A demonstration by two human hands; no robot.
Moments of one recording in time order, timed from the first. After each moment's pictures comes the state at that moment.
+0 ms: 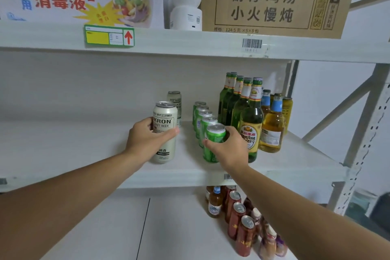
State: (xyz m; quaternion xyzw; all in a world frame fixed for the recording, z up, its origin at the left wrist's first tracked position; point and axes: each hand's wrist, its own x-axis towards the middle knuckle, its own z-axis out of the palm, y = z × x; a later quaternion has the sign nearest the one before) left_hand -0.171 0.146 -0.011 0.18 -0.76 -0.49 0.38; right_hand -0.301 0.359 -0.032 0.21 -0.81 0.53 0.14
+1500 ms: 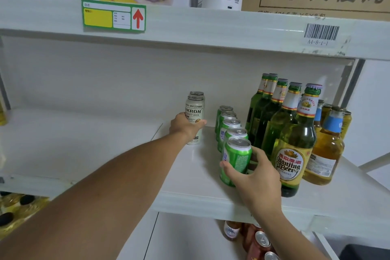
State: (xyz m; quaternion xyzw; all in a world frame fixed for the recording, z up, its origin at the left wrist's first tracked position) left_hand -0.343 0.082 -0.017 0.32 -0.78 -0.44 0.32; right_hand -0.329 0.345 -0.066 0.25 -0.80 0.52 0.18
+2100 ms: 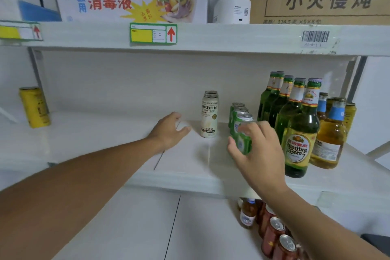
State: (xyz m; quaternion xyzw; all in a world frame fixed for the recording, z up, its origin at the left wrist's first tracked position) left_hand -0.177 0.055 -0.008 0.24 -0.89 -0.26 0.27; right_hand -0.258 0.335 -0.019 0.38 -0.76 0.39 0.34
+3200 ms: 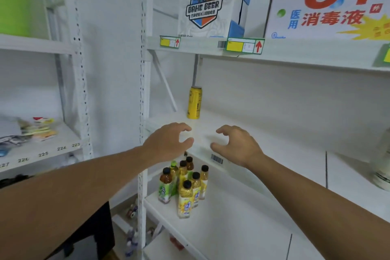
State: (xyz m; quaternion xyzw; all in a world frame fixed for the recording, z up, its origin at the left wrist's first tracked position) left_hand 0.217 -0.116 -0.017 0.45 -0.84 -0.12 0.27; right_hand -0.010 -0.028 0.007 0.65 -0.72 0.23 0.01
